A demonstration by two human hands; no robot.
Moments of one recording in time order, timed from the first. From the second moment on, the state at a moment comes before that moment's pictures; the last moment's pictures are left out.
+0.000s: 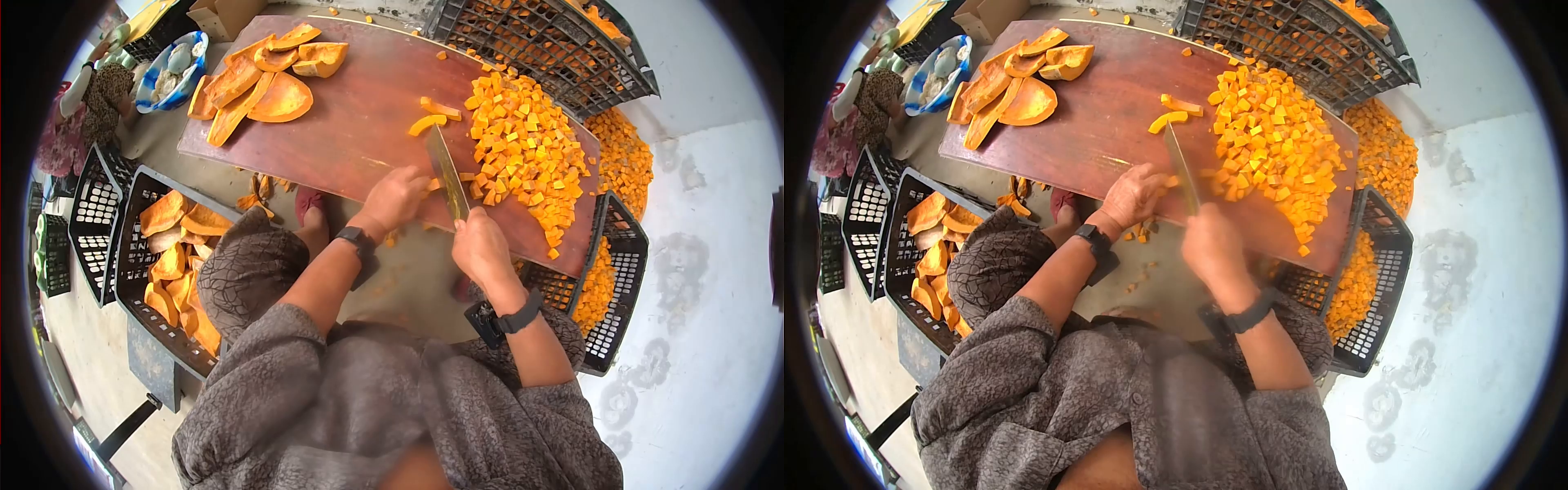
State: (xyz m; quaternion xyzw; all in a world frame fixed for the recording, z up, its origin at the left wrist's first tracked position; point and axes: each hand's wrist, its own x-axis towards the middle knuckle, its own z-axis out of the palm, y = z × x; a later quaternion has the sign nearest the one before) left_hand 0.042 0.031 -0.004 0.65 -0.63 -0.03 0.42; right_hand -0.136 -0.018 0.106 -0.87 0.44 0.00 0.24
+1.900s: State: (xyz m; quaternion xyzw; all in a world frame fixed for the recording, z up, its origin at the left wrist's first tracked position) left_hand 0.105 -0.075 0.021 0.70 -0.62 0.02 0.36; right_hand -0.187 -0.006 0.103 -0.85 0.41 -0.06 0.32
